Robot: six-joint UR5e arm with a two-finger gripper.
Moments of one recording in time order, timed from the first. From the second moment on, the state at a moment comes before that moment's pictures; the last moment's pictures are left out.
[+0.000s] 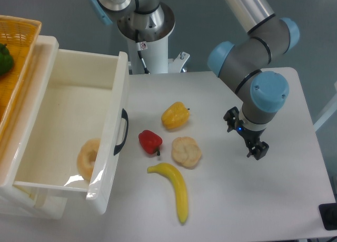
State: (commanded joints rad) arm 2.67 -2.07 -1.47 -1.19 1.59 1.66
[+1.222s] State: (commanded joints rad) arm 2.56 -1.99 -1.64 -1.08 1.57 1.22
